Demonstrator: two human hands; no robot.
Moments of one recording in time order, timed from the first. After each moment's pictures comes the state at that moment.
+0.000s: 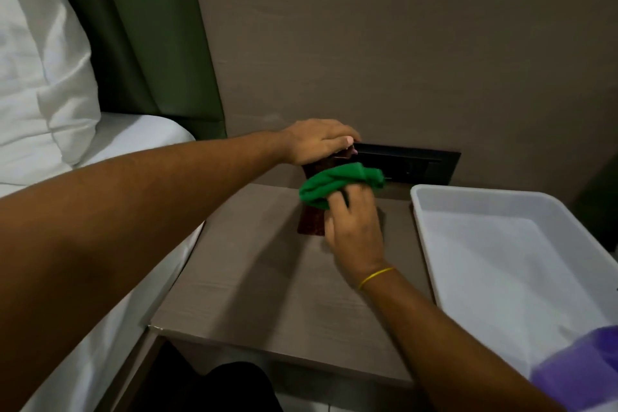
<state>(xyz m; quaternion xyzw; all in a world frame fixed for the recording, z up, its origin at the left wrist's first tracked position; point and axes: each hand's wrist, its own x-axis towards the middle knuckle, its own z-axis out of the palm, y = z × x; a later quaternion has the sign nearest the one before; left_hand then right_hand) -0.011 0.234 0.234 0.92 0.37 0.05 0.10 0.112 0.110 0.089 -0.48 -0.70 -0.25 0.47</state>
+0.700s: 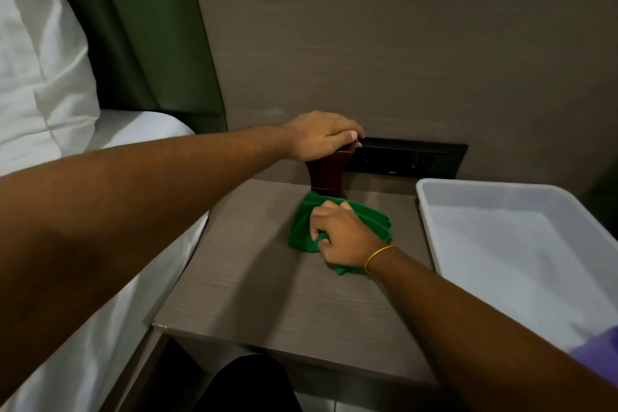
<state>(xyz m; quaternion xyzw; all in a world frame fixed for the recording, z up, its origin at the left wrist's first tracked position) -0.010 0.240 0.232 0.93 0.36 0.06 0.08 0.125 0.144 0.065 -0.45 -0.87 0.08 0.17</state>
